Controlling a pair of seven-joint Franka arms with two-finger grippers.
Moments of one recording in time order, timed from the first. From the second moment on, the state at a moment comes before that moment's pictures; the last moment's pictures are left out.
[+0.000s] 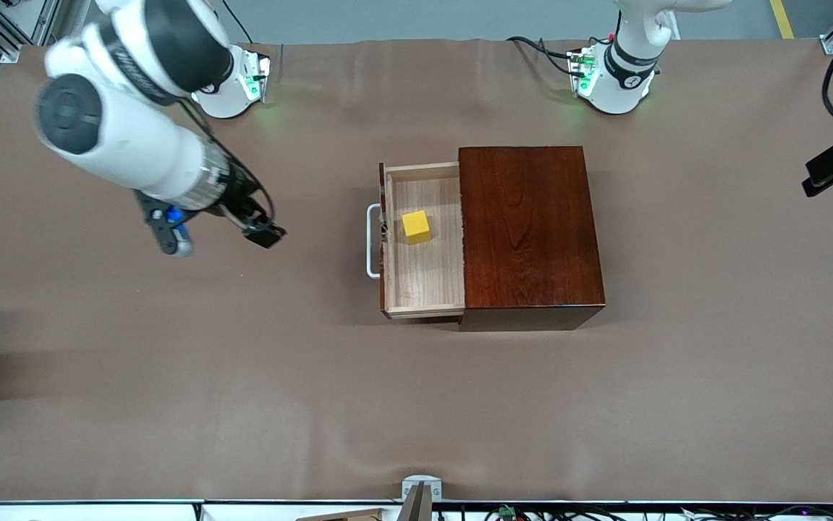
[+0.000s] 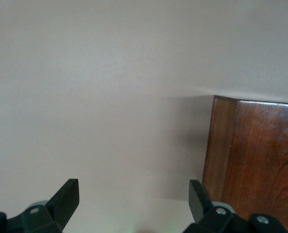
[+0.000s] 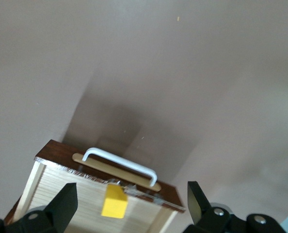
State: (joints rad) left arm -0.08 0.19 0.06 -1.11 0.07 1.29 -0.07; right arm 0.35 0.24 0.09 -1.52 0.22 1.67 1.49
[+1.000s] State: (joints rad) left arm -0.03 -0.02 0.05 -1.44 0.07 1.42 -0.03; right arm 0.63 0.45 0.09 -1.52 0.21 1.97 1.91
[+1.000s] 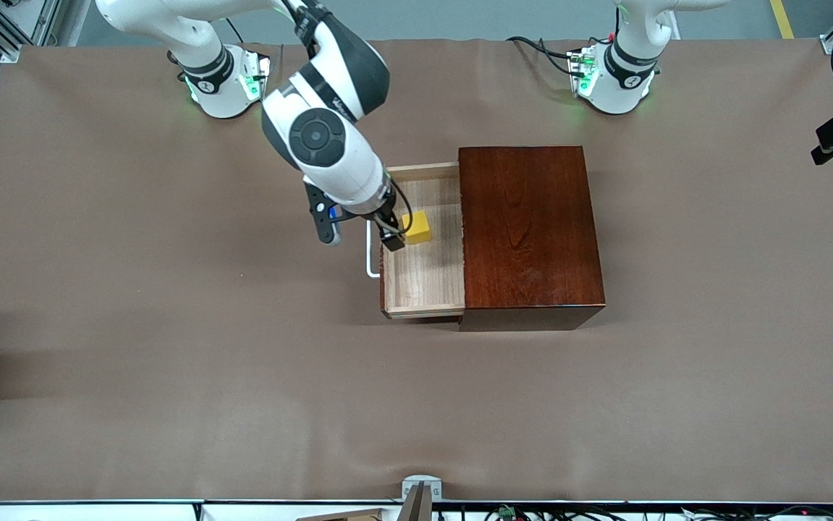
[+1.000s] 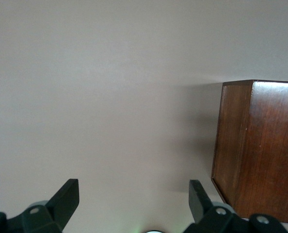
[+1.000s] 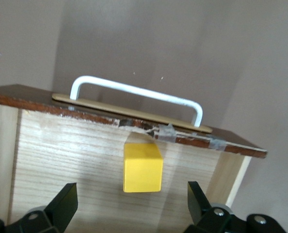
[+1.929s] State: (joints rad) left arm -0.04 -0.01 0.05 -1.45 0.07 1.43 -0.03; right arm 0.71 0.59 0.09 -1.52 0.08 2.09 2.01
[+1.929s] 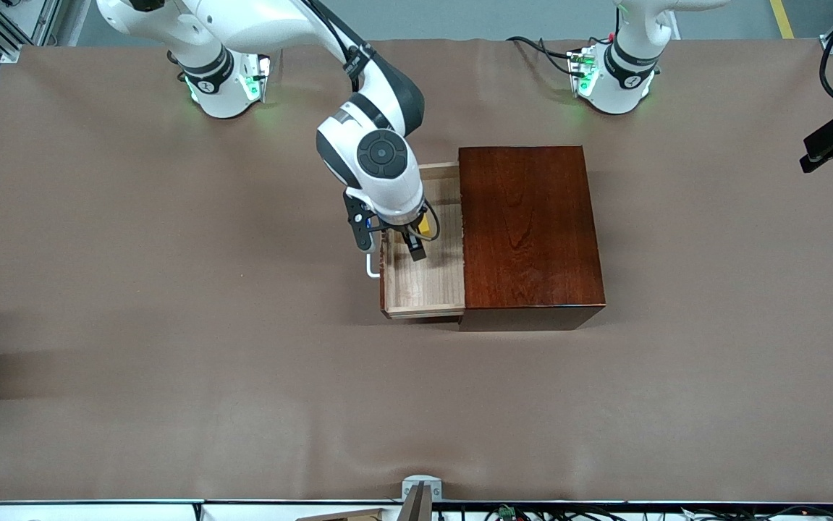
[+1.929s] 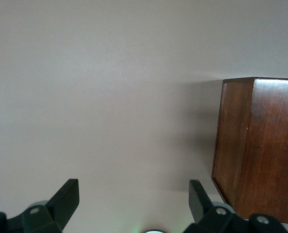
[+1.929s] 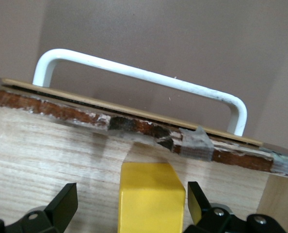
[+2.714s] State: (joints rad) left arm -0.04 -0.01 0.03 -1.45 0.07 1.43 -0.03; right arm 0.76 0.60 0.09 -1.52 0.08 2.13 2.12
